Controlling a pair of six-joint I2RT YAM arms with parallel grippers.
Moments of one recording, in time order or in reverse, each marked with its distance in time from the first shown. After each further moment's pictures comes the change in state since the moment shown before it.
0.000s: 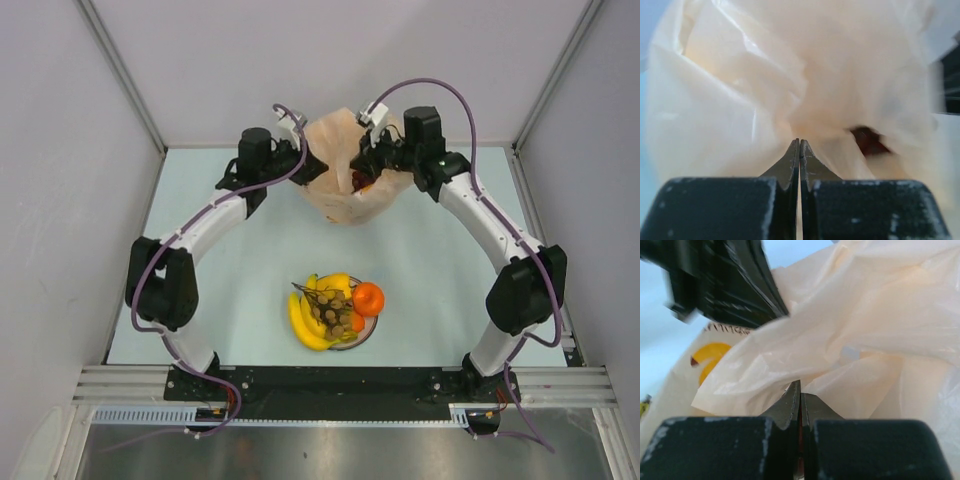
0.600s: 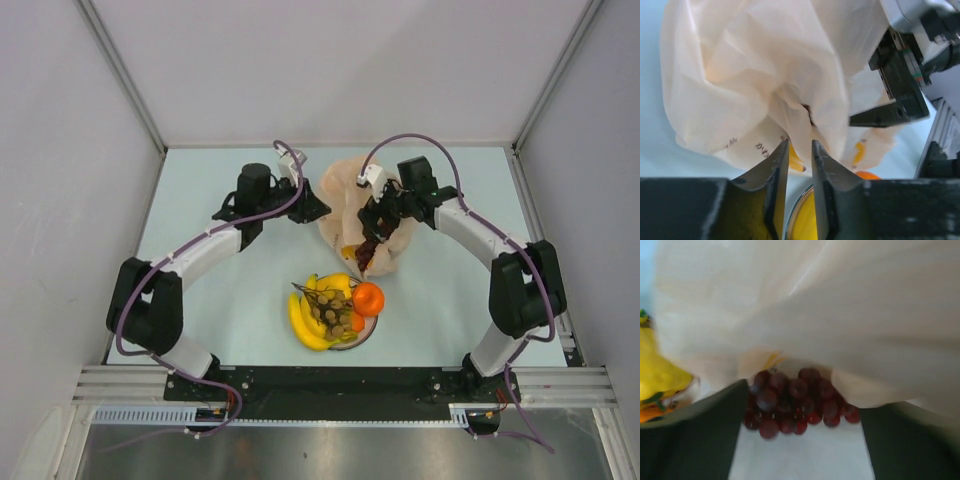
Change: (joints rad) left arm -0.041 -0.174 -0.341 0.043 0.060 -0.087; right arm -0.024 -0.003 -0.383 -0.051 0.105 -0.242
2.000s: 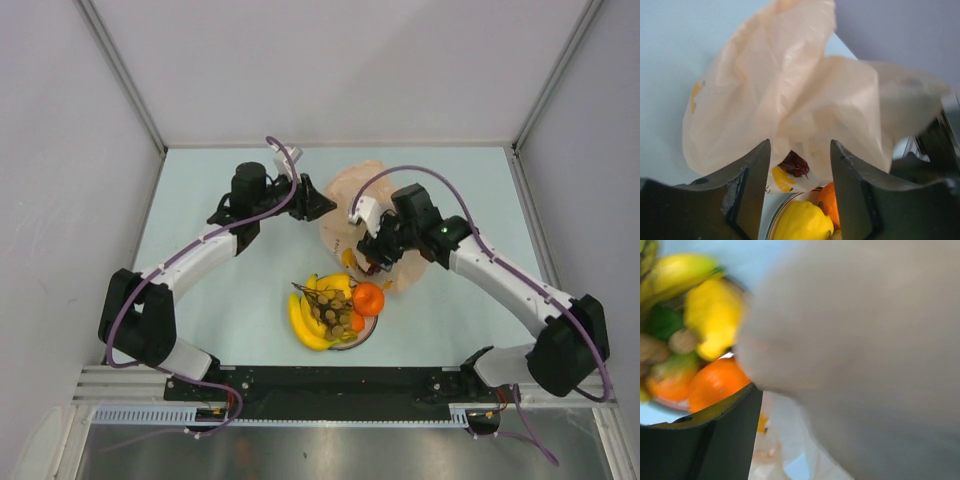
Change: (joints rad) left arm -0.019 -0.078 -0.015 0.060 0.000 -0.098; right arm 0.235 -0.394 -0.178 -0.220 0.193 -0.042
